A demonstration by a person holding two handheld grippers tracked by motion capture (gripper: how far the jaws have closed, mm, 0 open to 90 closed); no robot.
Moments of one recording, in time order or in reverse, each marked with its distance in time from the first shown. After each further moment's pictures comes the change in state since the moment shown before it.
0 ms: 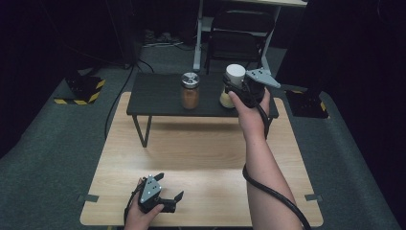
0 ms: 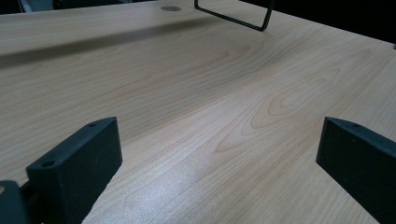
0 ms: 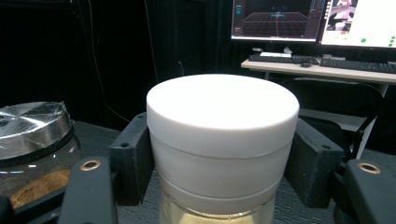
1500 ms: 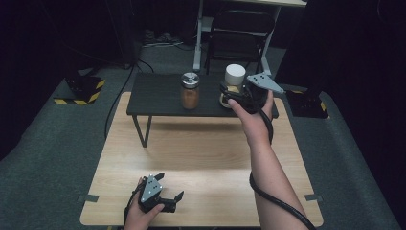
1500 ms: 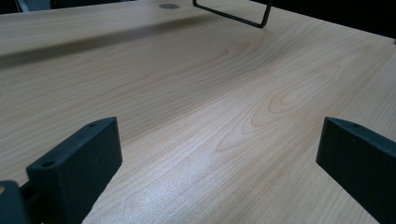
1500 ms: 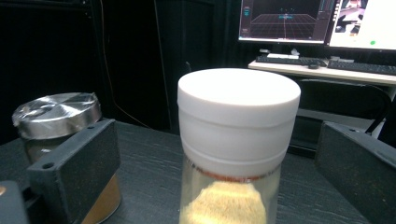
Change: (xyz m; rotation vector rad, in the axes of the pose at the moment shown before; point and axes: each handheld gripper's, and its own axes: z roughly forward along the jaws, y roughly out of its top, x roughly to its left) left arm 0.001 0.002 0.002 0.009 -0.002 0.012; right arm 0.001 -0.005 -0.022 -0.010 0.034 -0.007
